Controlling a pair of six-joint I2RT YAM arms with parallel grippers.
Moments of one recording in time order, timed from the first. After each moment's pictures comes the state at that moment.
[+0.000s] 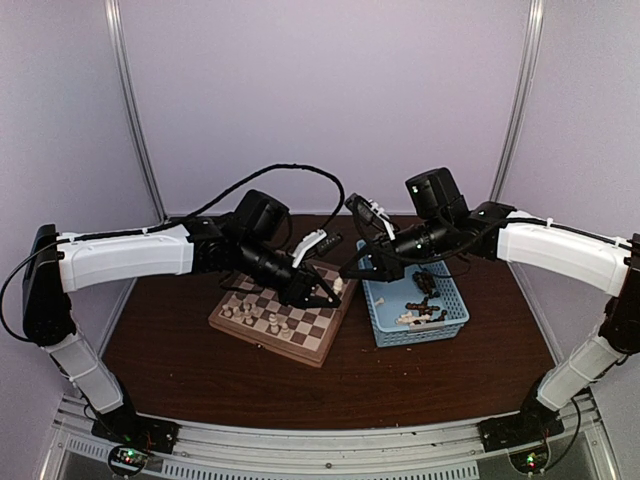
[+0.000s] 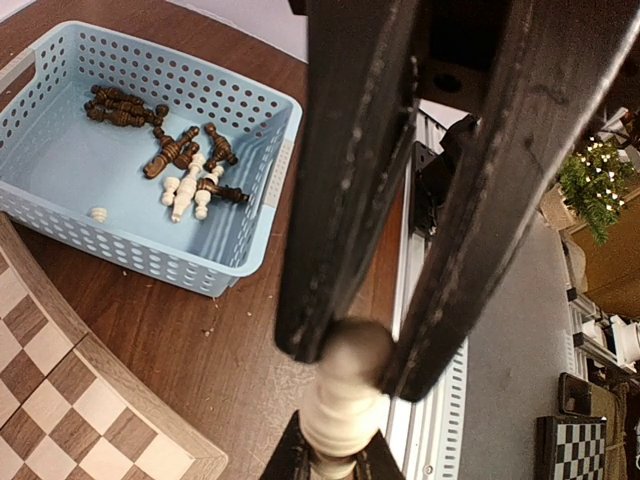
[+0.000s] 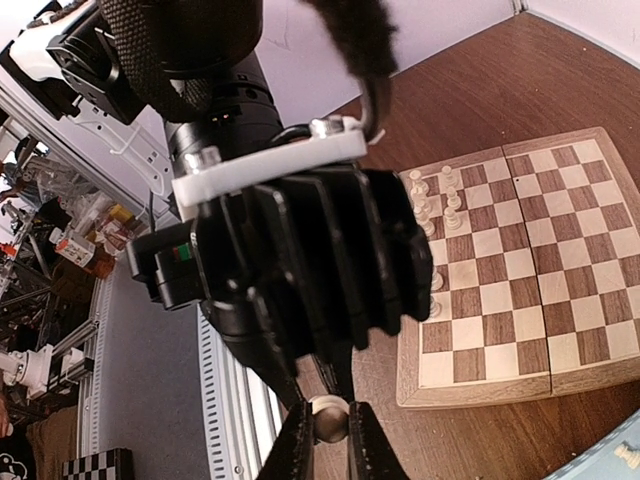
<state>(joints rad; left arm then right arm) -0.89 1.65 1.31 -0.37 0.68 -0.07 0.75 1.50 1.28 -0.39 -0.74 0.11</state>
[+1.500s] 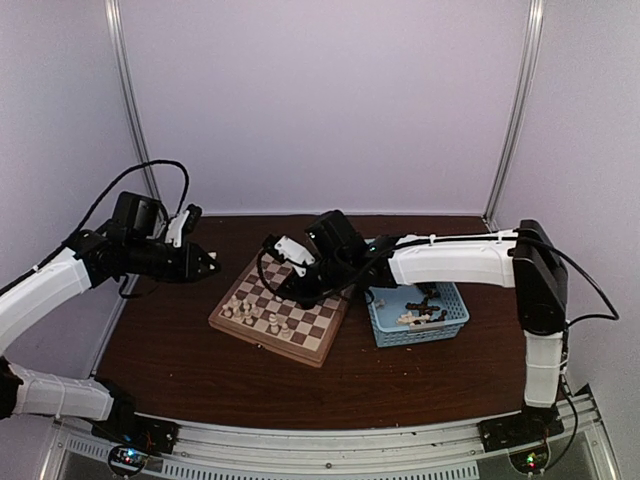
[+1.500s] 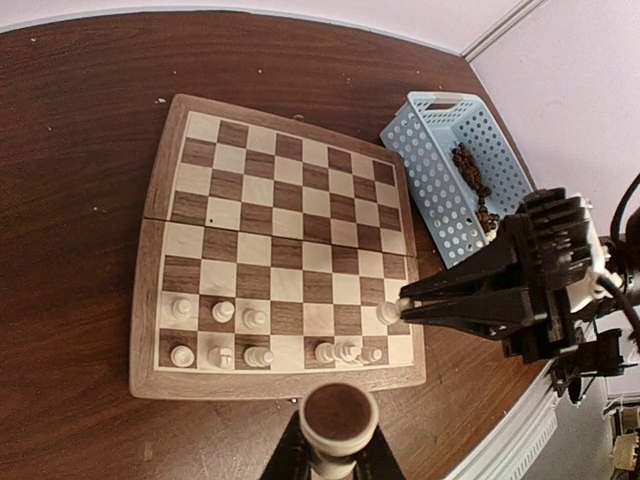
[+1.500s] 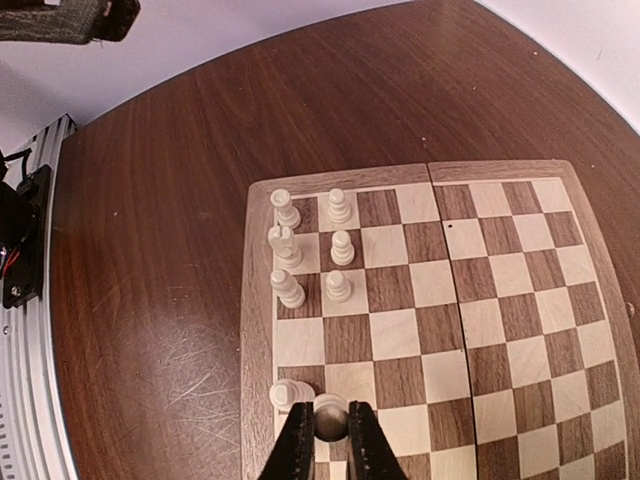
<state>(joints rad) -0.42 1.10 0.95 -0.56 0.35 -0.37 0.96 2.00 1.56 -0.20 -0.21 -0.02</state>
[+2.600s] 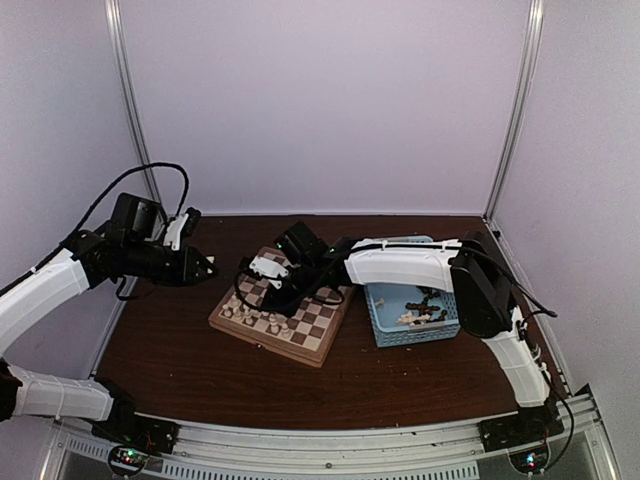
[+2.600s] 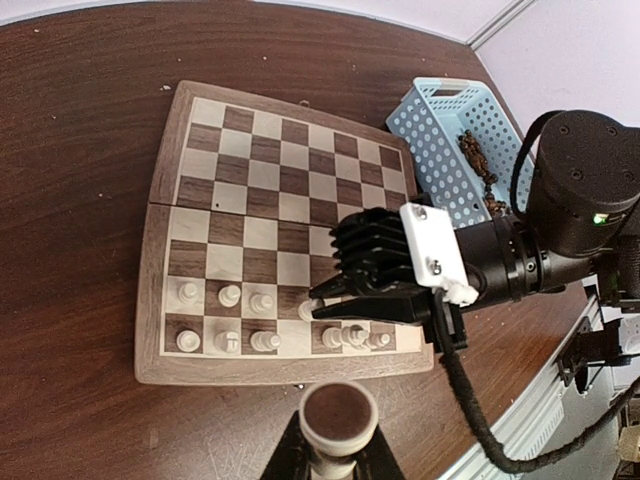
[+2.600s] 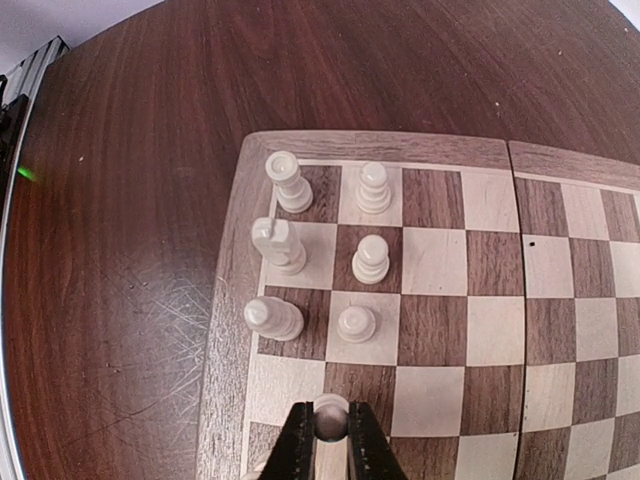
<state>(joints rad) -0.42 1.08 0.95 -0.60 0.35 -0.35 0.97 2.33 1.95 -0.43 -0.28 -0.16</state>
